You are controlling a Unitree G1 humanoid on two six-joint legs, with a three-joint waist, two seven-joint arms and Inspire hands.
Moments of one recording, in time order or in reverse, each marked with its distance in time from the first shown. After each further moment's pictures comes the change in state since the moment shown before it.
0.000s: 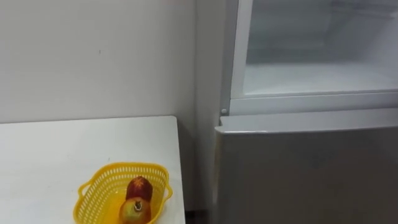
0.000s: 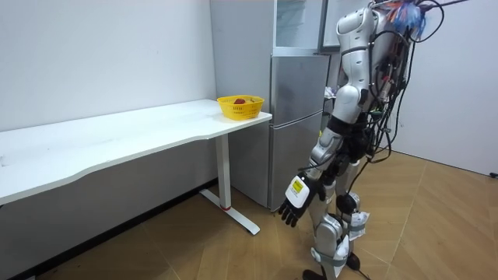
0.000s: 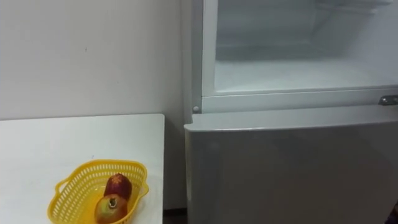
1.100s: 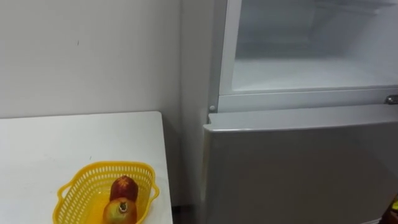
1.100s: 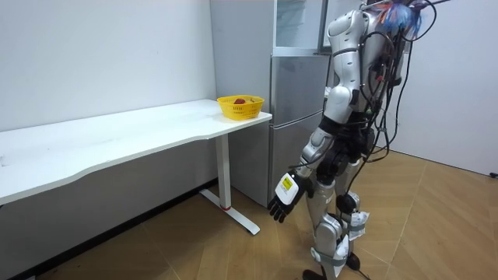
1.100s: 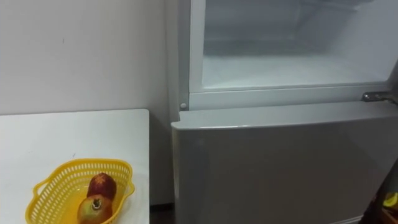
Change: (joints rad) left arm -0.001 0.026 0.089 -0.009 0.013 -0.053 0.005; right arm -0.140 -0.134 -0.313 -0.402 0.106 -0.094 -0.241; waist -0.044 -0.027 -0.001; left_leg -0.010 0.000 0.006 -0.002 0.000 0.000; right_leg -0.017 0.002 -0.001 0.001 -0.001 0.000
